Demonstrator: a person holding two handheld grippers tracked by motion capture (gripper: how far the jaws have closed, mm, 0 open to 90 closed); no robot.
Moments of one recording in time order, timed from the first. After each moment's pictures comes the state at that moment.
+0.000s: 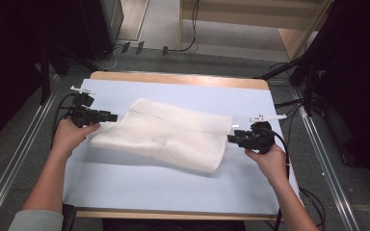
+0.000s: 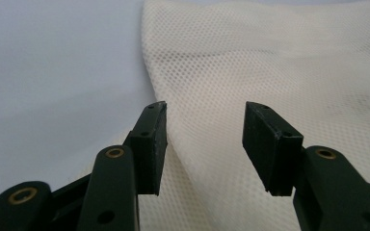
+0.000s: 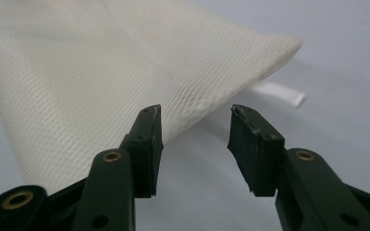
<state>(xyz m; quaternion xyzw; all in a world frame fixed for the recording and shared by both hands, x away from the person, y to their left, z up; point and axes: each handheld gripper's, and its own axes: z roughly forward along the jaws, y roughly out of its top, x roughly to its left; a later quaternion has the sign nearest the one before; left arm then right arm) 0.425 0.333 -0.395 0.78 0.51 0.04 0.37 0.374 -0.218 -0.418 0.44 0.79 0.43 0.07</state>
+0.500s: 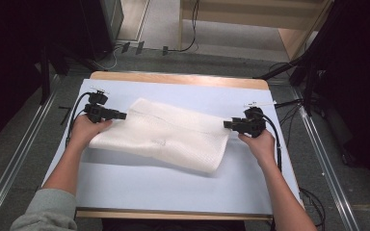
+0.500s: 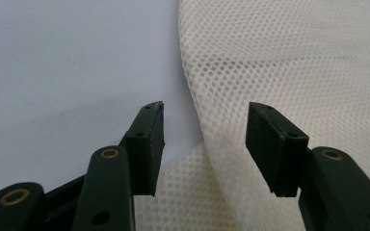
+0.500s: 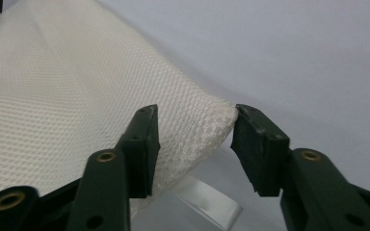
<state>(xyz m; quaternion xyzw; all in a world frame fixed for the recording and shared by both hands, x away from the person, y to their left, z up) 0.468 0.316 -0.439 0.78 0.52 0.03 0.33 0.434 -0.210 -0.444 0.48 0.77 0.41 0.06</state>
